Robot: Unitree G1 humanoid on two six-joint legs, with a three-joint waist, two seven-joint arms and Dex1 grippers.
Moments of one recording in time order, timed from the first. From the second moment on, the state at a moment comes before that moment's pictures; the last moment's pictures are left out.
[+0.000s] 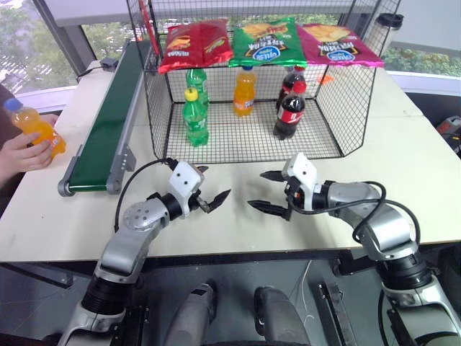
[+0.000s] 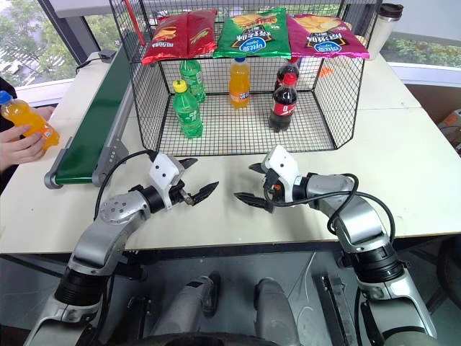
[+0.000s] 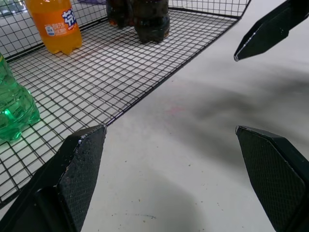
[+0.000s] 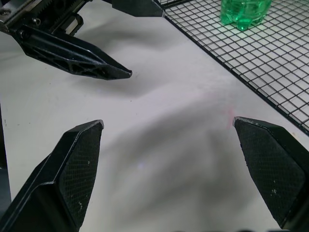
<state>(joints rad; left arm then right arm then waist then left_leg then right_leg) -0.25 0.38 -0.14 -0.27 -0.18 0.40 -0.57 -0.41 -0.59 0.14 -0.22 0.33 0.60 0.88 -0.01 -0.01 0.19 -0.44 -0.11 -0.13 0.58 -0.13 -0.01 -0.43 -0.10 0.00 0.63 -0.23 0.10</state>
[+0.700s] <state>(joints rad) -0.25 0.38 -0.14 -0.27 -0.18 0.40 -0.57 -0.41 -0.59 0.14 -0.22 0.33 0.60 0.88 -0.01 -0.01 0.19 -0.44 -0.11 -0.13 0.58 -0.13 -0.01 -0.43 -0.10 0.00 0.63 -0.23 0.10</state>
